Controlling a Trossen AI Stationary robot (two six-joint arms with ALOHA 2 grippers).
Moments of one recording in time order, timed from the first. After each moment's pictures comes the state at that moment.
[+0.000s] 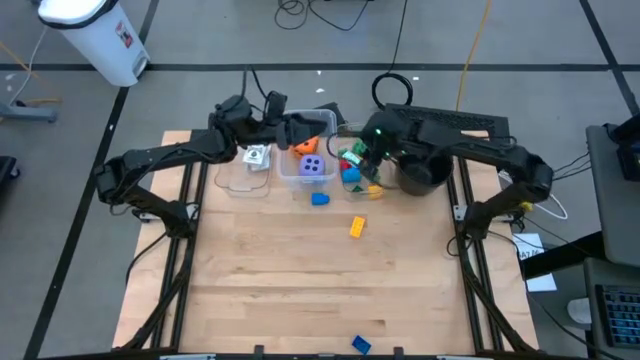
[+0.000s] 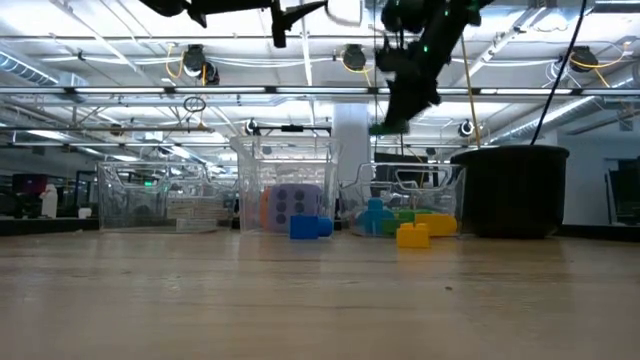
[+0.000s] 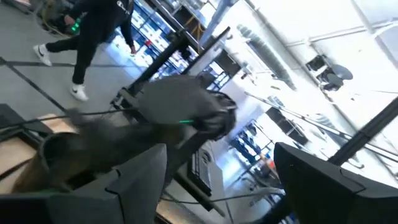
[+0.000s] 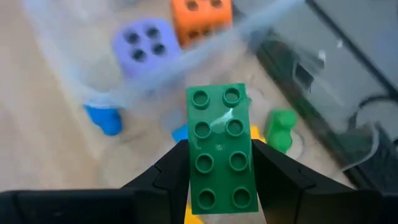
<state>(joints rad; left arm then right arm) 0.44 1.41 1.15 0.48 0.44 -0.84 -0.44 1.48 1.32 -0.74 0.09 0.08</state>
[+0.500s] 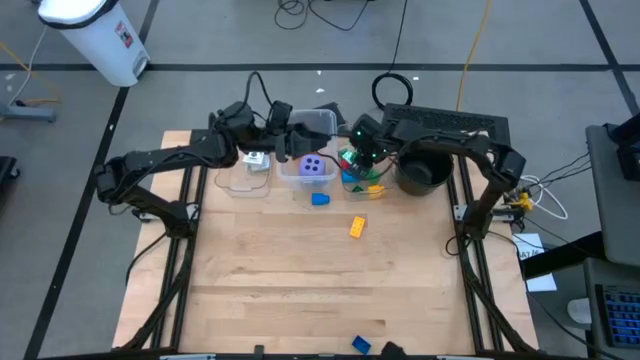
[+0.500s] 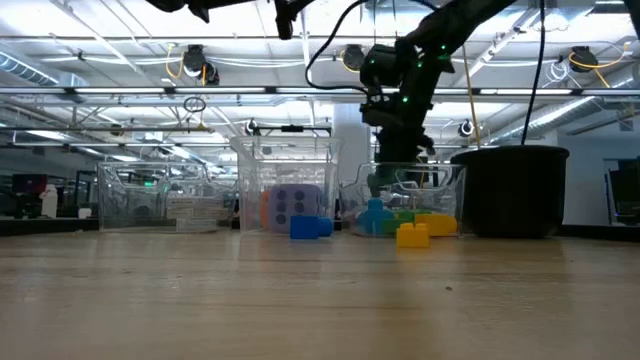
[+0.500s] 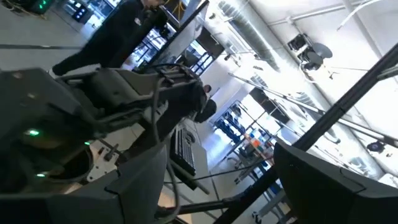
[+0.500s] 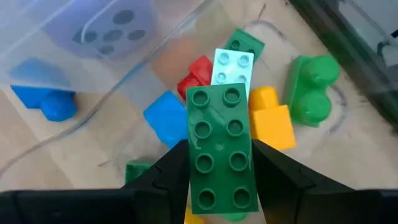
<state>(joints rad) 0.37 1.41 1.15 0.48 0.50 -0.82 -0.53 1.71 1.32 -0.71 0.03 0.14</state>
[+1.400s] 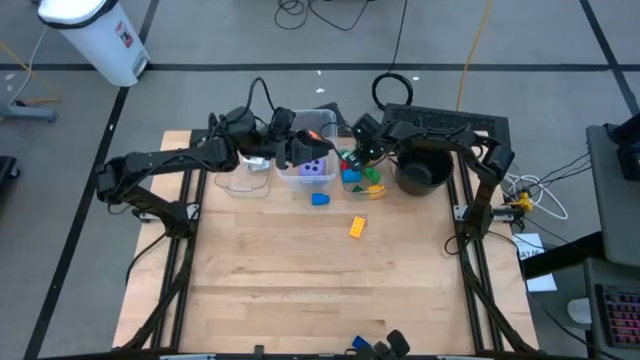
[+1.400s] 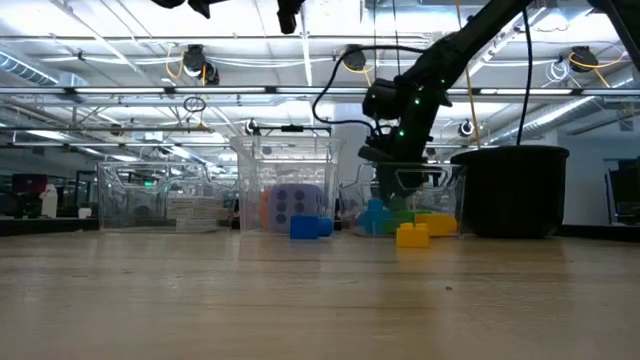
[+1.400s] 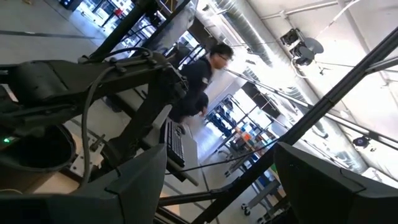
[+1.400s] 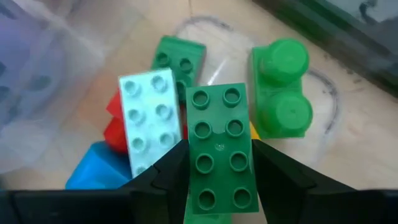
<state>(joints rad) 0.33 1.41 1.15 0.47 0.50 -0.85 -0.61 1.82 1.23 -0.51 0.05 0.32</state>
